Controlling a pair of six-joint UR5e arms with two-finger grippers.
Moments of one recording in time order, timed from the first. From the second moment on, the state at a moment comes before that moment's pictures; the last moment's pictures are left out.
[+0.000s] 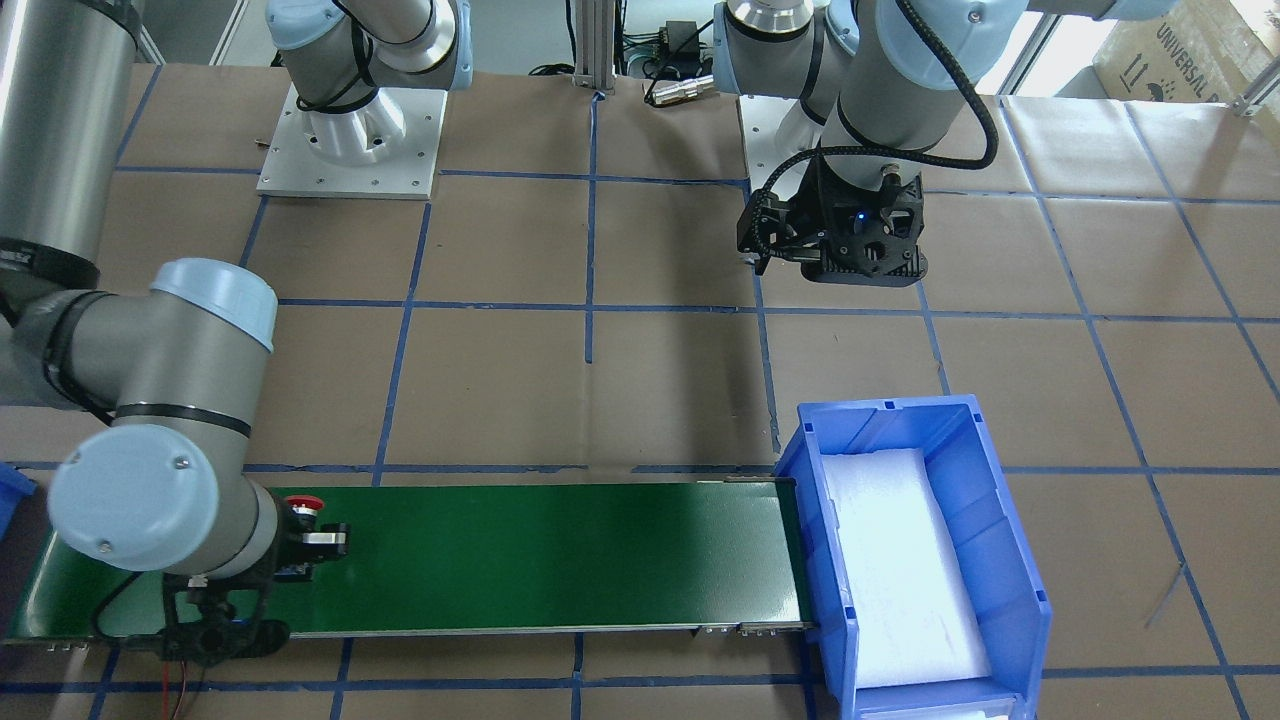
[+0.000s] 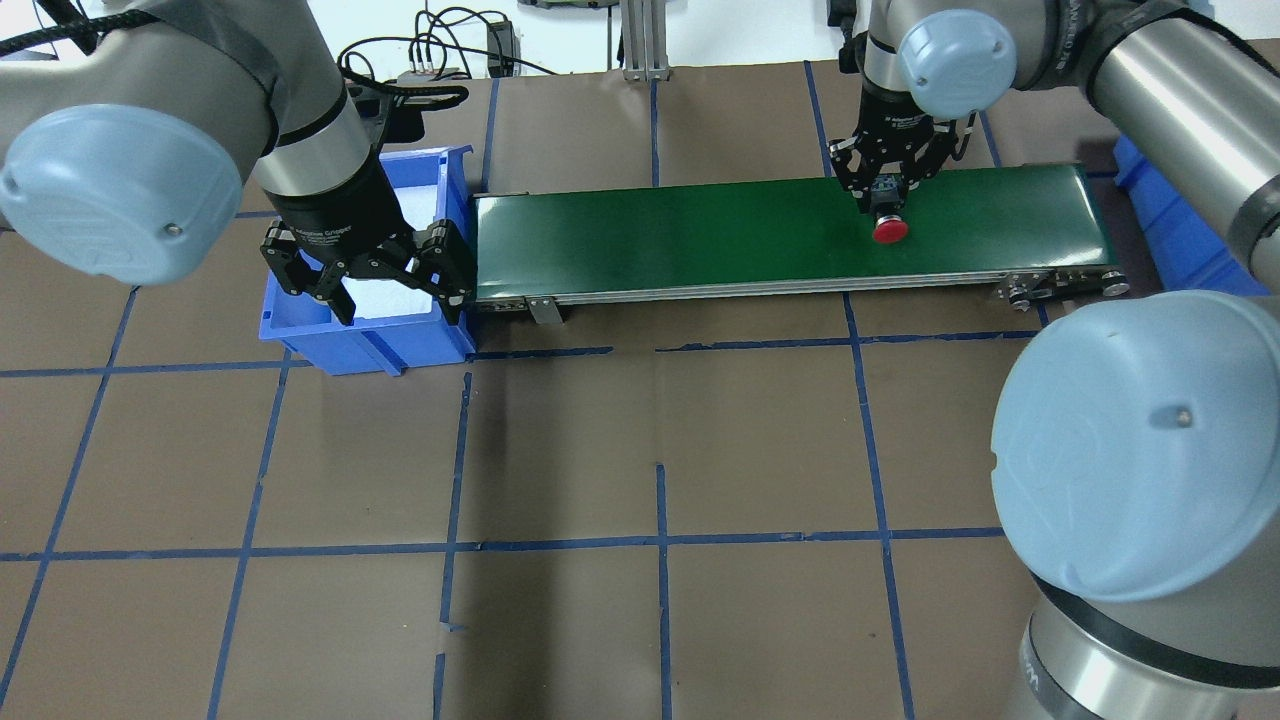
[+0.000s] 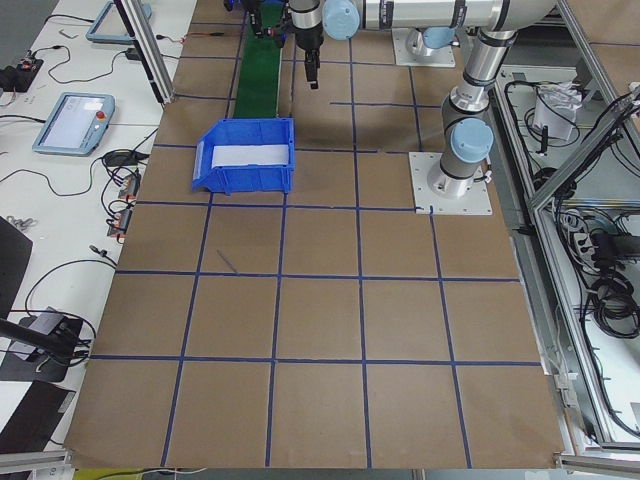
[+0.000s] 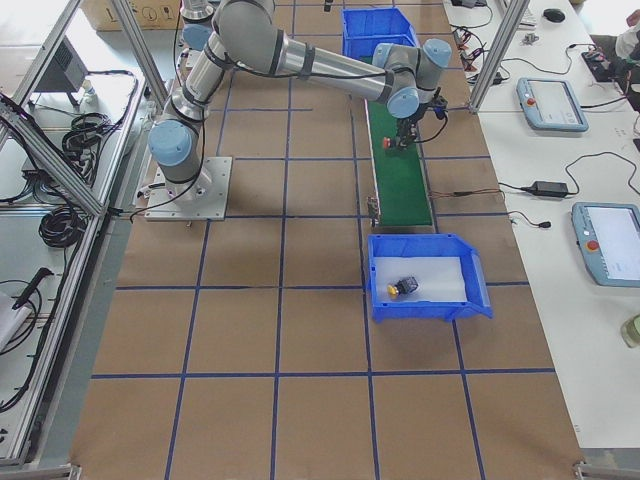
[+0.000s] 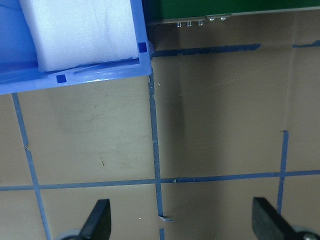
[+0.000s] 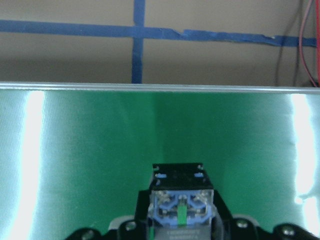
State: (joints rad) left arm -1.64 -1.61 -1.63 -1.61 1.58 -0.02; right arm 1.54 -0.97 1.26 -1.72 -1.67 -0.07
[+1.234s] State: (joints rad) left arm -1.64 -1.61 -1.63 -1.61 1.58 -0.02; right arm 1.22 -1.14 1.26 -1.57 -1.68 -0.26
